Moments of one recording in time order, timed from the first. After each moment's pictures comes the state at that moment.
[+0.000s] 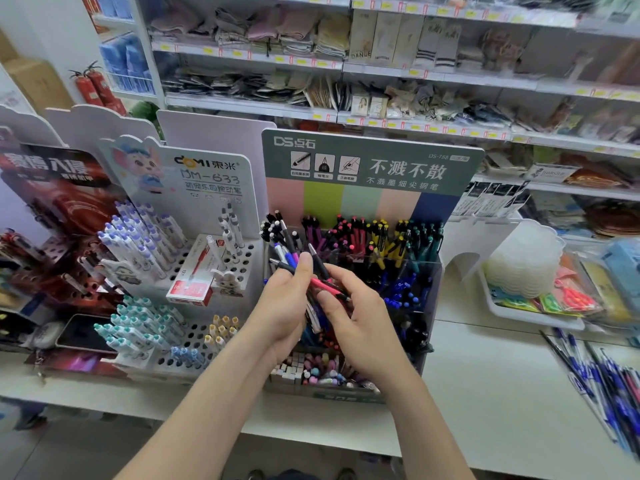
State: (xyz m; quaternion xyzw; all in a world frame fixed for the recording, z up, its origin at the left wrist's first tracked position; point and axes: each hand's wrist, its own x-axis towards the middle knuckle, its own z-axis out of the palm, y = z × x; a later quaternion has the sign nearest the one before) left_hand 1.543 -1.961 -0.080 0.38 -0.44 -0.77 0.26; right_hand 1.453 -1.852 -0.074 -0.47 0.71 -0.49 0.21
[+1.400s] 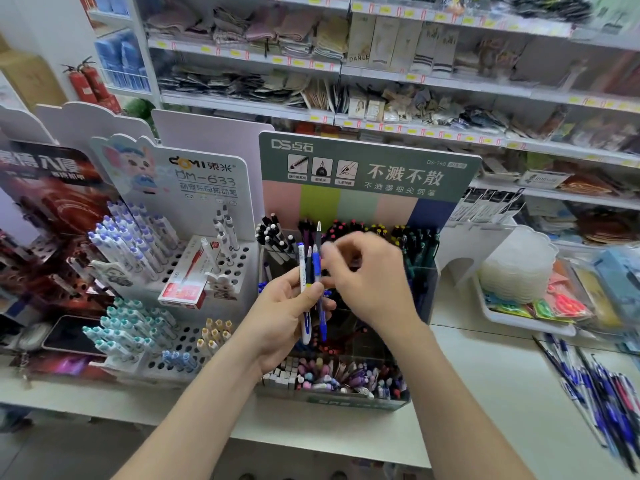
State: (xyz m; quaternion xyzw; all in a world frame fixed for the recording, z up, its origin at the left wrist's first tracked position) left_hand 1.555 -1.965 -0.091 0.26 -0.47 -0.81 0.22; right_hand 1.408 -1.895 -0.049 -0.48 0.76 -0.43 0.02
